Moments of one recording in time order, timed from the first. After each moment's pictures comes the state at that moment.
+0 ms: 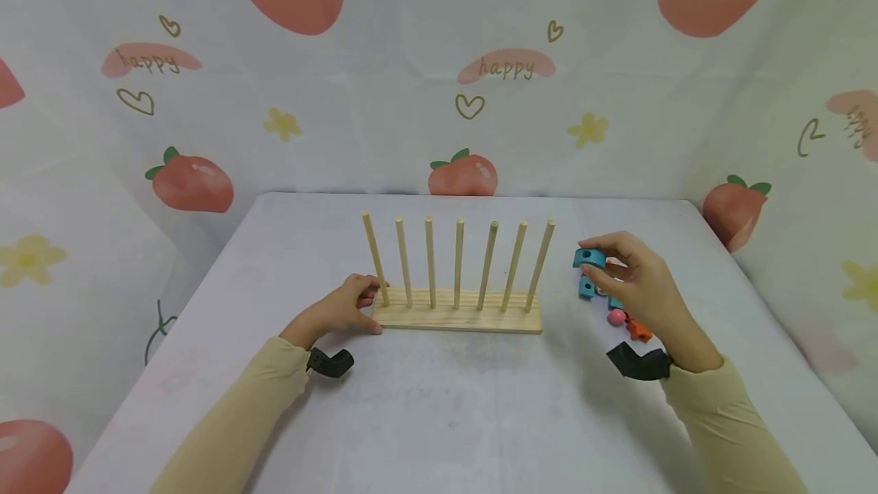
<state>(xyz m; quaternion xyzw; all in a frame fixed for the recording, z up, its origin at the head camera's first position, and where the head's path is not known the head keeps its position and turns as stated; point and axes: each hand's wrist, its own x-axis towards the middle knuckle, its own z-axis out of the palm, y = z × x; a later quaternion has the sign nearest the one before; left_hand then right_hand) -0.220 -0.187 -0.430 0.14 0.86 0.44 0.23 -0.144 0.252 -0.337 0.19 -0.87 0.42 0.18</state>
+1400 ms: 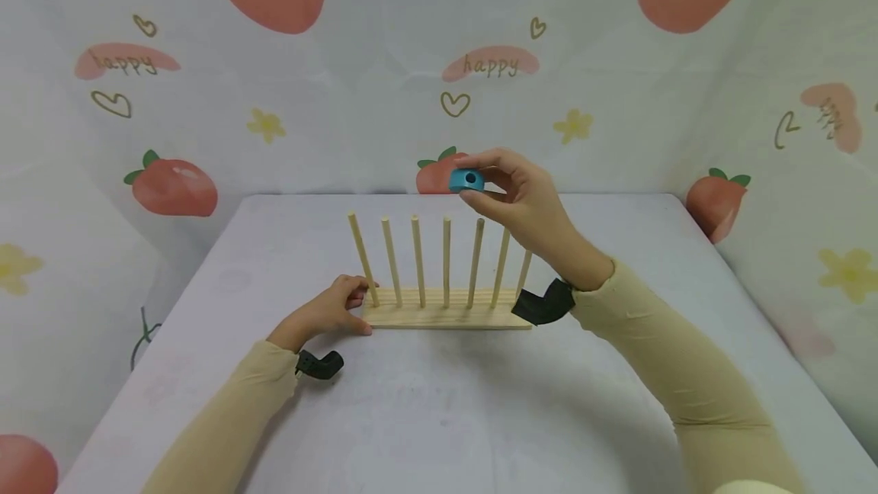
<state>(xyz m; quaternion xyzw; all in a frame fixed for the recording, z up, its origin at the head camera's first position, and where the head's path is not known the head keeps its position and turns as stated) -0.222 -0.189 -0.429 0.15 0.85 0.44 0.25 -0.184 0.131 -0.251 0.32 -0.71 0.62 0.12</state>
